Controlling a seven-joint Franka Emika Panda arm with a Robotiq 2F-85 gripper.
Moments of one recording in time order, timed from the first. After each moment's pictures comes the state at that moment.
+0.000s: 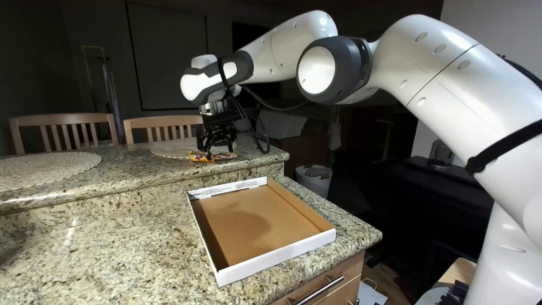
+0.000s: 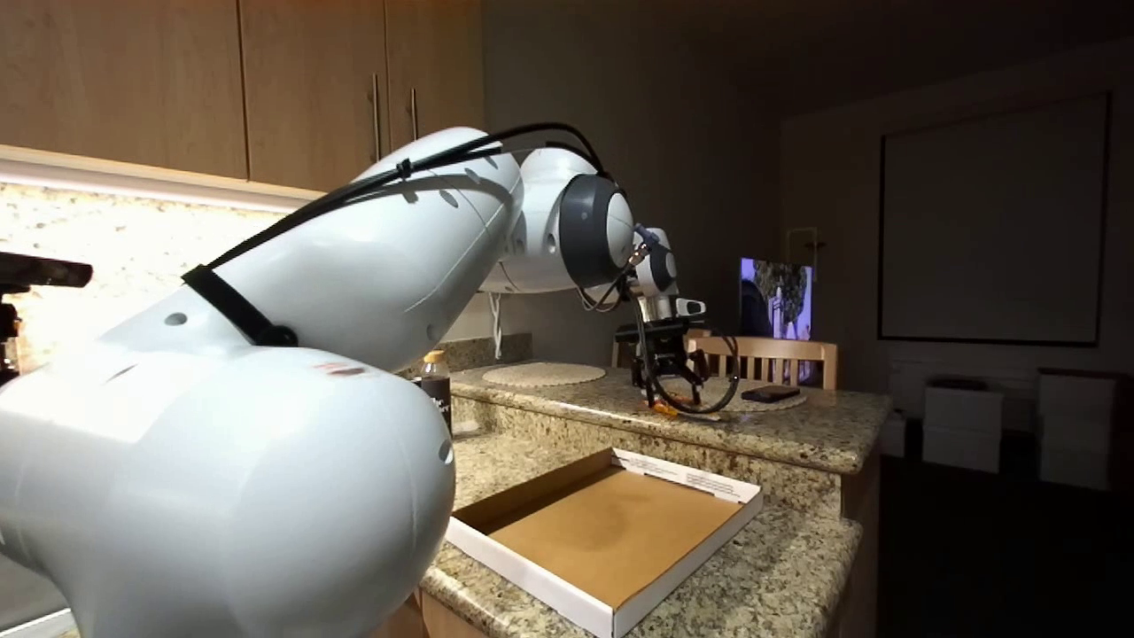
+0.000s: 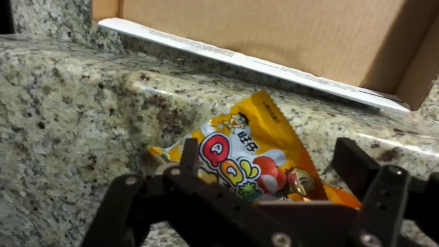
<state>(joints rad) 0.19 0.89 -0.01 -0.92 -0.16 1.85 0.12</state>
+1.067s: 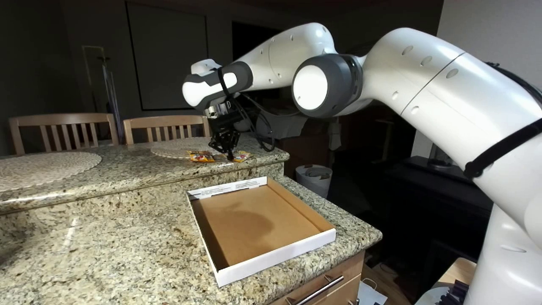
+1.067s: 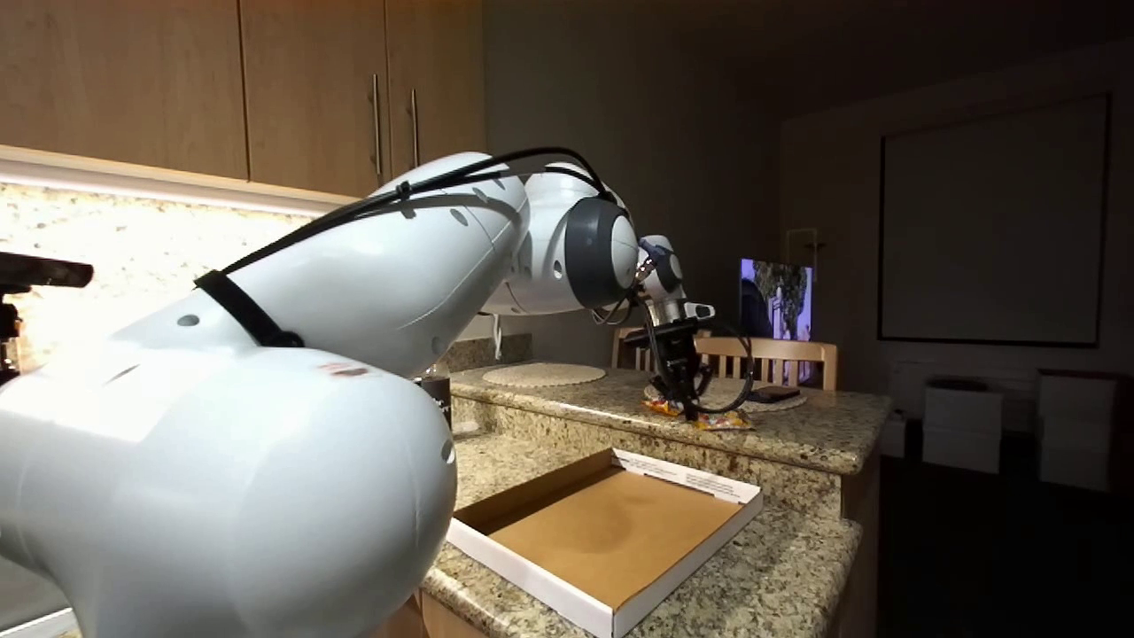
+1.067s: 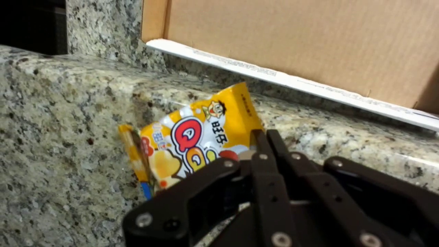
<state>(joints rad) 0.20 0.96 -0.05 -0.81 -0.22 1.73 0.12</state>
